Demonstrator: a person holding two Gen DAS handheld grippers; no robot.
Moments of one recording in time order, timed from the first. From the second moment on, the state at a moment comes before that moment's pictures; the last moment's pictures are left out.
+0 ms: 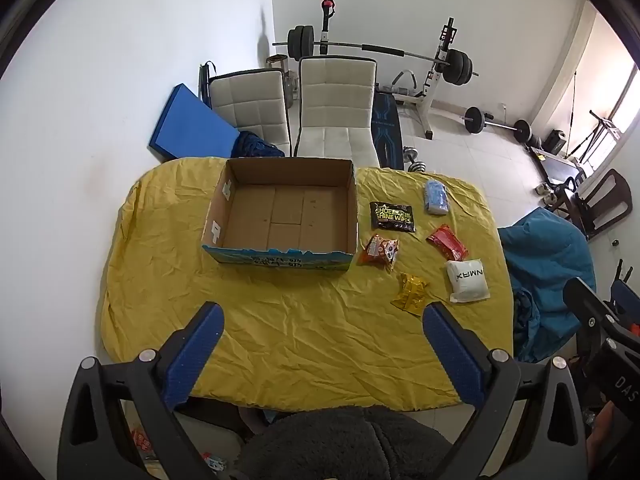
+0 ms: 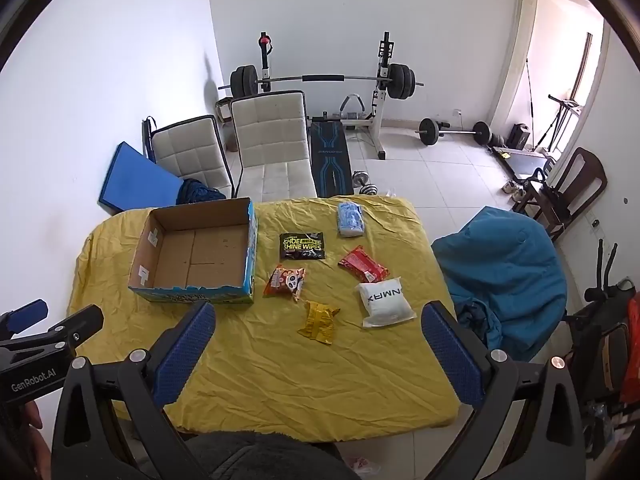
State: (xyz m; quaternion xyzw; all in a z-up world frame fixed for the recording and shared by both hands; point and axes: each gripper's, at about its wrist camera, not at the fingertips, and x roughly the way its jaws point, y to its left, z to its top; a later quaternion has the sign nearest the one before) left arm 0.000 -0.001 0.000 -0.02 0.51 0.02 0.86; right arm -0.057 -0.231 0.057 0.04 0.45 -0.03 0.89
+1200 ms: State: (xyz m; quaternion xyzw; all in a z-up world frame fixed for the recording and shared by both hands) left arm -0.008 -0.008 0.012 -0.02 0.50 0.02 0.87; right arm -0.068 -0.230 0.059 0.02 0.44 -0.04 0.90
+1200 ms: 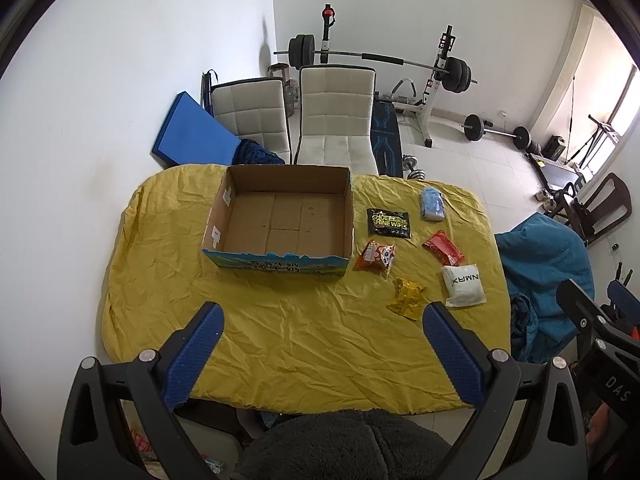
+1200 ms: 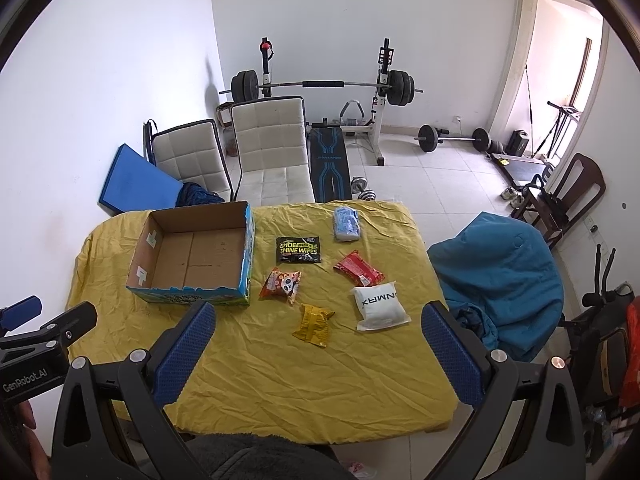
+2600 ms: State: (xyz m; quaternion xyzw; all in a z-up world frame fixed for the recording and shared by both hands) left arm 0.006 -0.006 0.015 -0.03 0.49 0.02 0.87; right arm -0.055 -0.228 0.062 0.01 0.43 -0.03 0.90
